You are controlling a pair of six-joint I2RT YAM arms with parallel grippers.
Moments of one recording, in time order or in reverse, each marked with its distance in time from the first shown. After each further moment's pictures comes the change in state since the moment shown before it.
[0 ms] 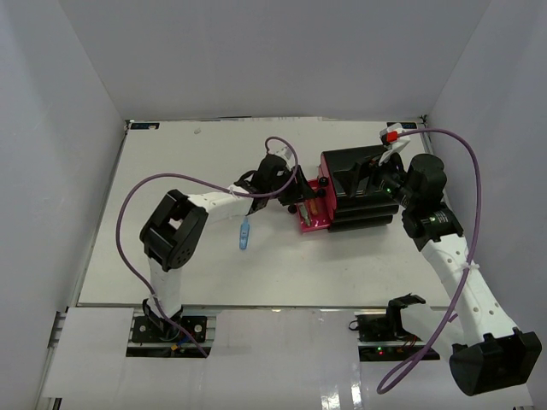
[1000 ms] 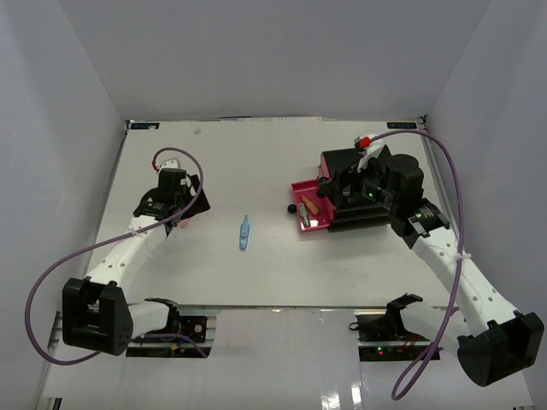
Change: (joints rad) left arm 0.437 -0.735 -0.428 -0.541 -0.458 0.367; right arm 0.143 0.058 0.012 -0.075 0.078 -0.045
